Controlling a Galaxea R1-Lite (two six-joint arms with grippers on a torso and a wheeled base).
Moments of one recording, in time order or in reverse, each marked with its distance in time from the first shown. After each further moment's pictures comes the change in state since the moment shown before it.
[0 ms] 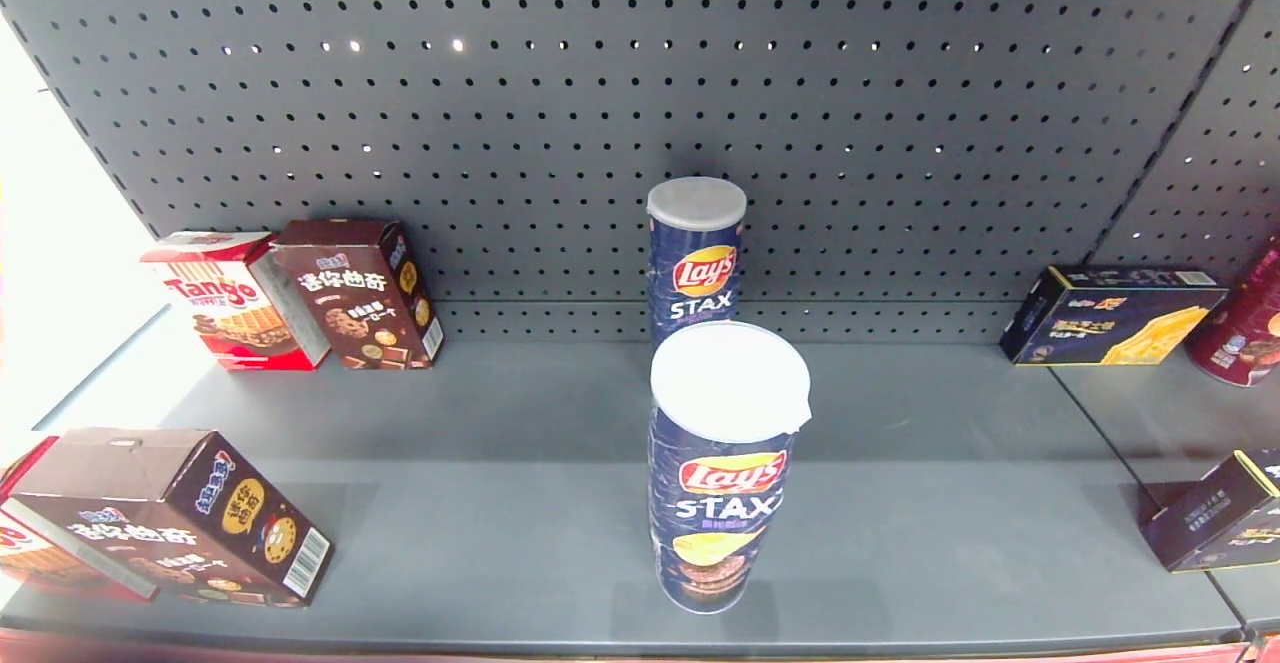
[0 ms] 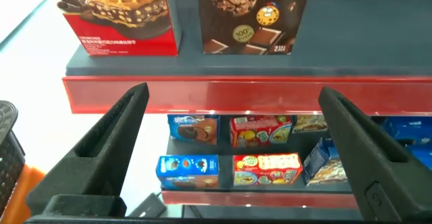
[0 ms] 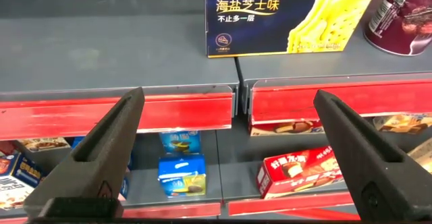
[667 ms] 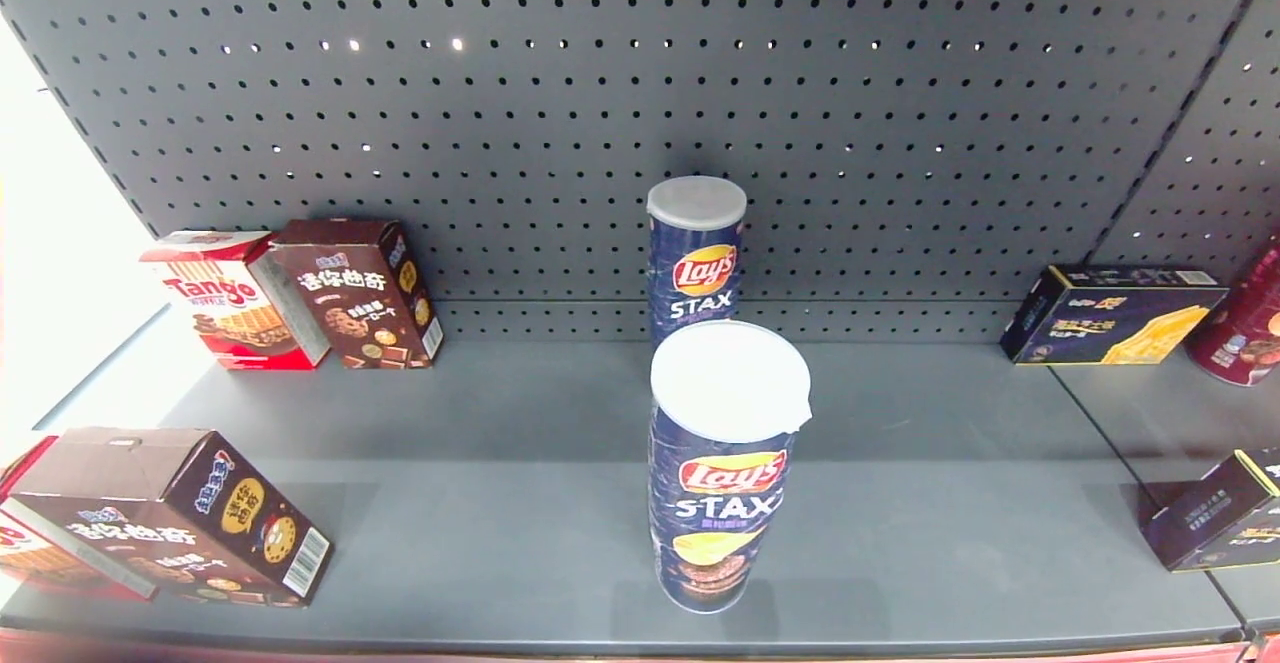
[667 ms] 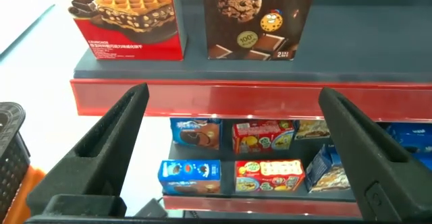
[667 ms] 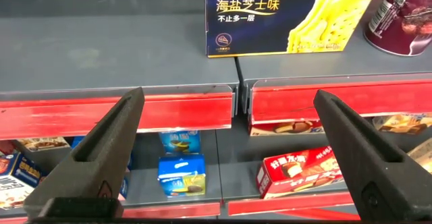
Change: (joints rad) left arm 0.005 -0.022 0.000 0.000 0.012 -0.002; right arm 0.000 0.000 0.000 0.000 0.000 -0.001
